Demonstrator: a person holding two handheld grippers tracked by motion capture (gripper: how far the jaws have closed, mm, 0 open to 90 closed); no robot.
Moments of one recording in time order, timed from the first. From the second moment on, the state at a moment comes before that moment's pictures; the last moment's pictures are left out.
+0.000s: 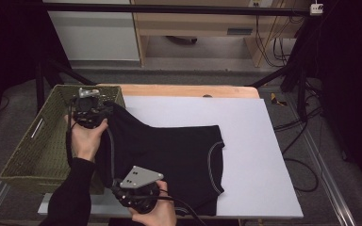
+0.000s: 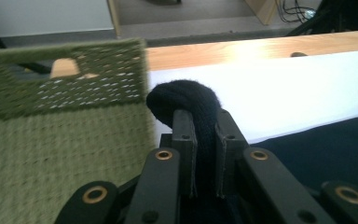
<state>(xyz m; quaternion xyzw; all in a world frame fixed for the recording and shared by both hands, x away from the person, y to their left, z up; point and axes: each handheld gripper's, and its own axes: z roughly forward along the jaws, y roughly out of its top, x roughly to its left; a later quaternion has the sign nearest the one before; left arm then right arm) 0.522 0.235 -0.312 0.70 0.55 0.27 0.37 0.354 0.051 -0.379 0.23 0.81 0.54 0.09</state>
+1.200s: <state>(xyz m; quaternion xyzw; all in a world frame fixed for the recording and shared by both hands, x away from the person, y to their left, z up) 0.549 0.083 -0.324 0.77 0.46 0.24 0.37 0.348 -0.078 -0.401 0.34 0.74 0.56 0.14</state>
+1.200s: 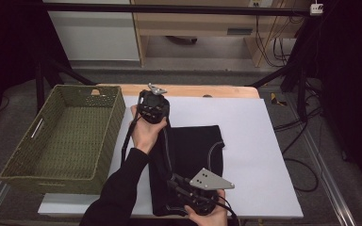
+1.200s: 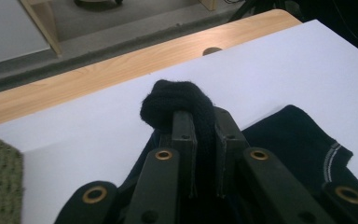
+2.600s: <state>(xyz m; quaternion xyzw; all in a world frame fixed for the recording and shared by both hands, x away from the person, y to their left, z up) 0.583 -0.024 -0.398 0.80 0.44 0.16 0.38 0.345 -0.153 -0.439 0.44 0.73 0.51 0.15</state>
